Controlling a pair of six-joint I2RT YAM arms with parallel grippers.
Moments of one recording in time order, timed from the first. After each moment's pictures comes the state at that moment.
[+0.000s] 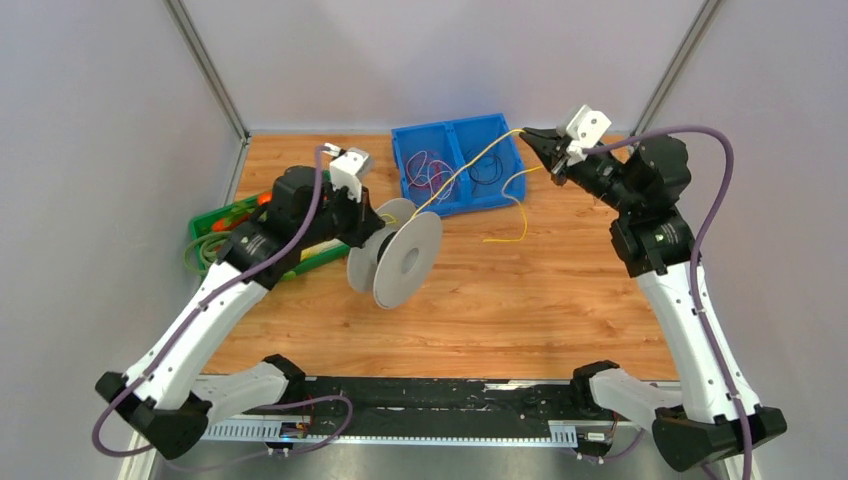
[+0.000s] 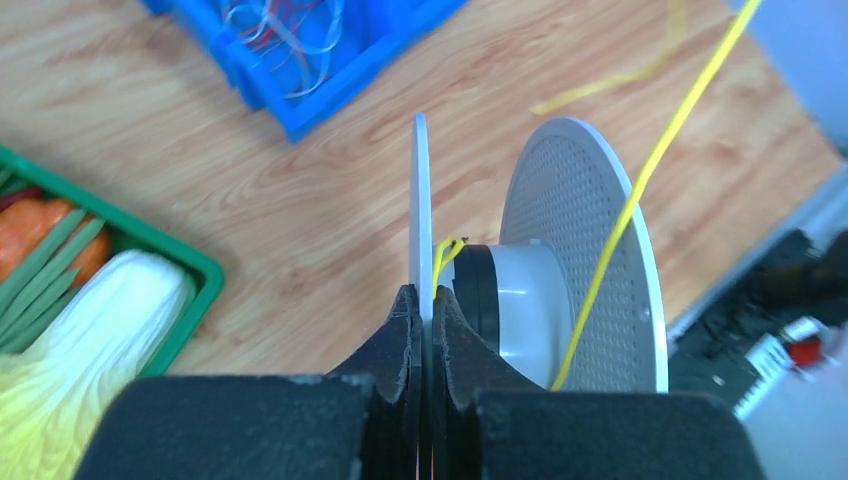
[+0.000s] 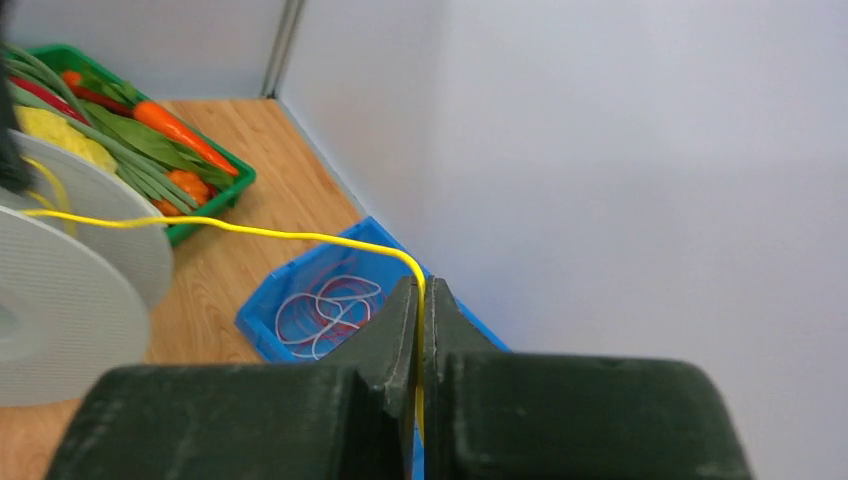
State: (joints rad) left arm -0.59 1.10 1.27 -0.68 0.10 -0.17; right arm 0.31 1.05 1.36 -0.15 -0.58 -0.43
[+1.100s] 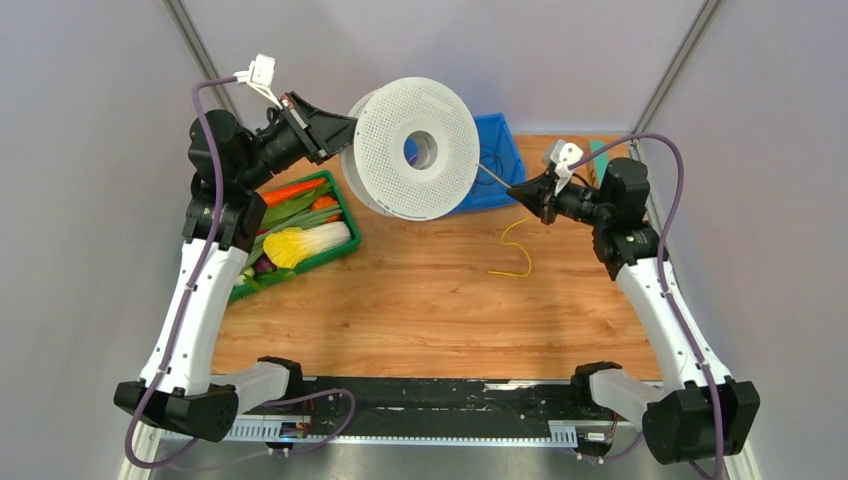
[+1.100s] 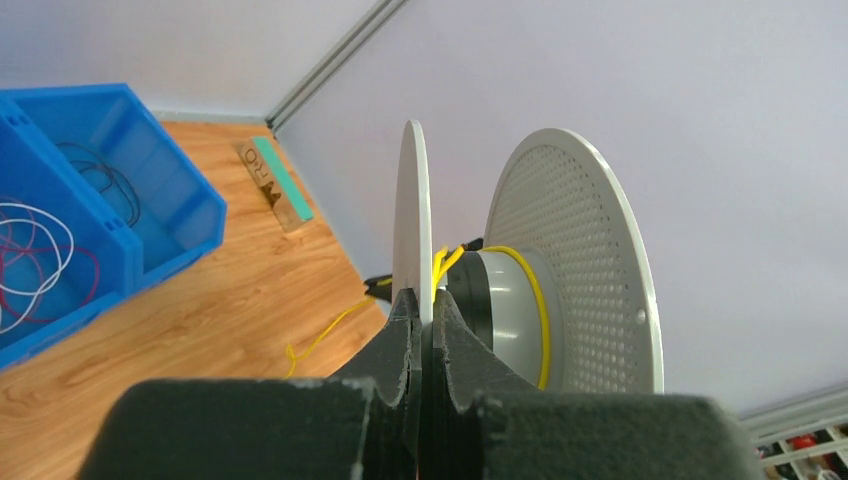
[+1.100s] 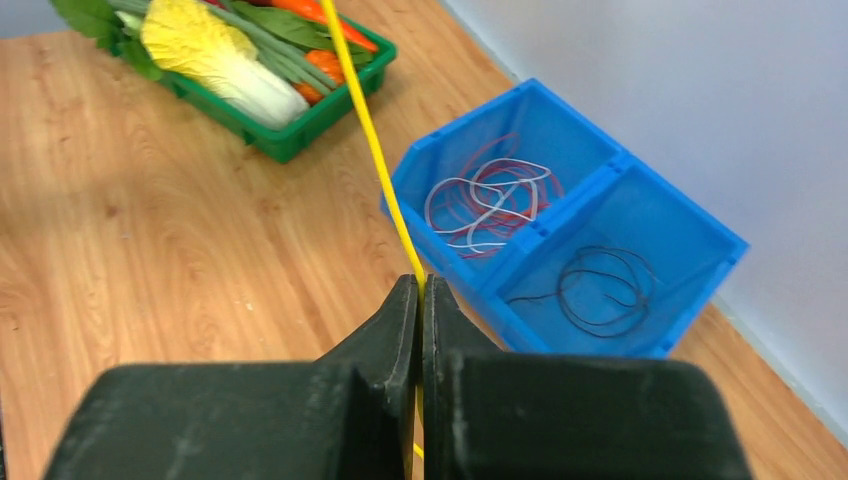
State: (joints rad) left arm -0.20 1.15 1.47 -0.13 0.66 -0.95; right arm 0.09 1.10 1.03 -0.10 -0.88 -0.32
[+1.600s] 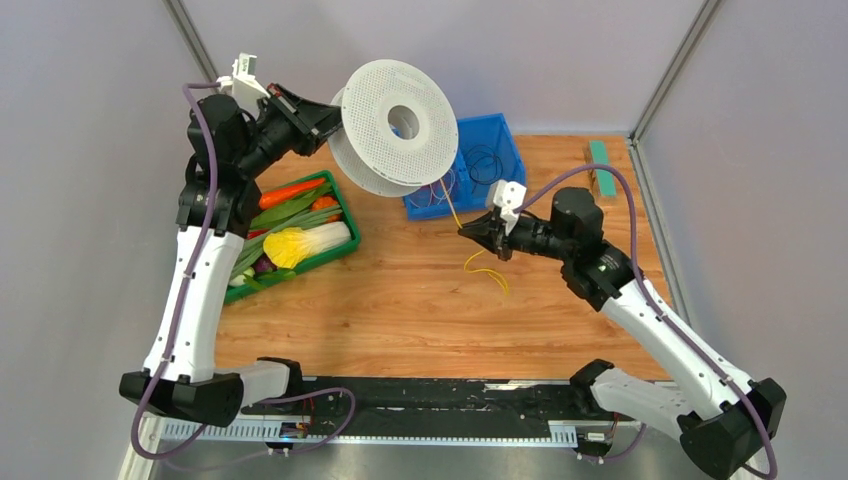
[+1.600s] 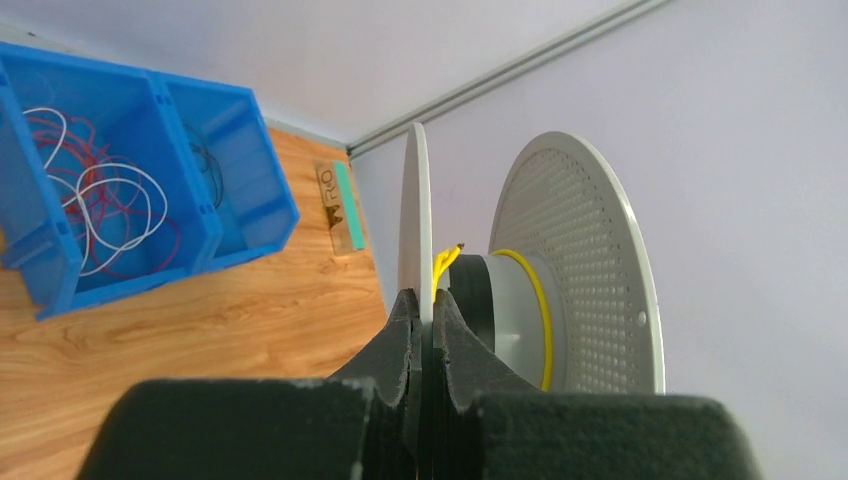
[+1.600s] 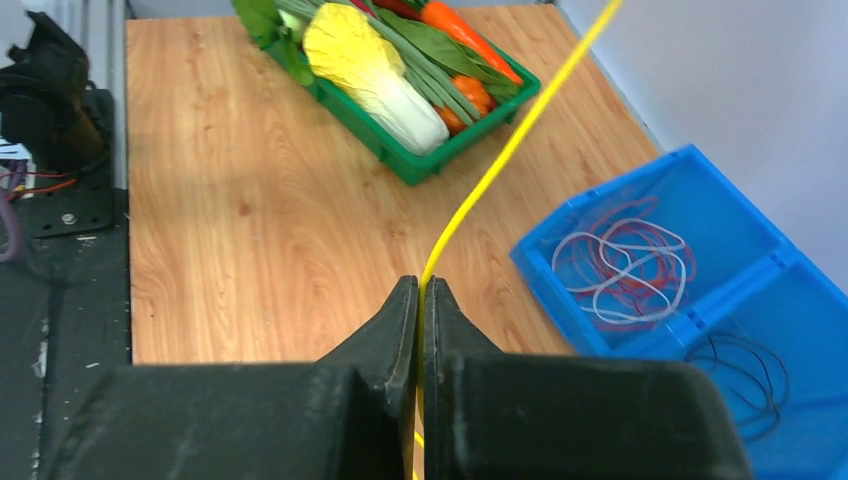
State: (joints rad) left arm -0.15 1.22 1.58 -0.34 0.47 -1.02; right arm 0.53 1.00 0.96 -0.14 -0.65 -0.30
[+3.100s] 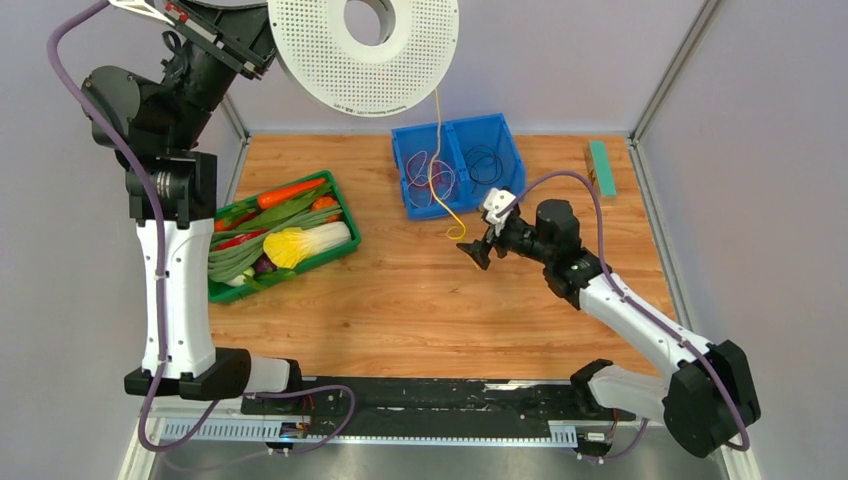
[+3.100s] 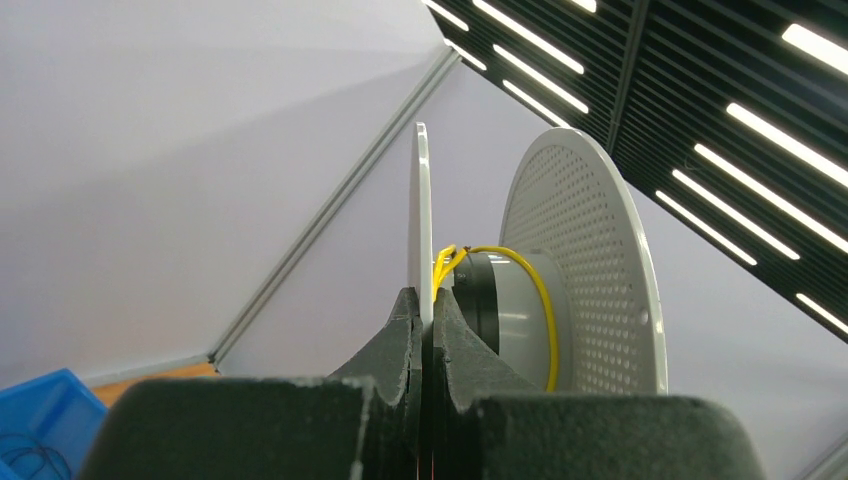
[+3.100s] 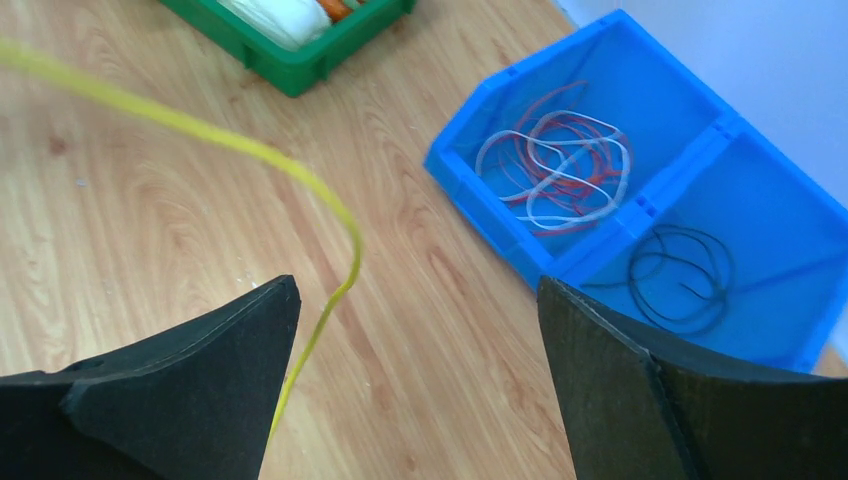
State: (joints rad) left arm -0.07 1.35 2.04 -0.05 0.53 -1.18; right arm 0.51 1.11 0.73 0.14 -0.45 -0.40
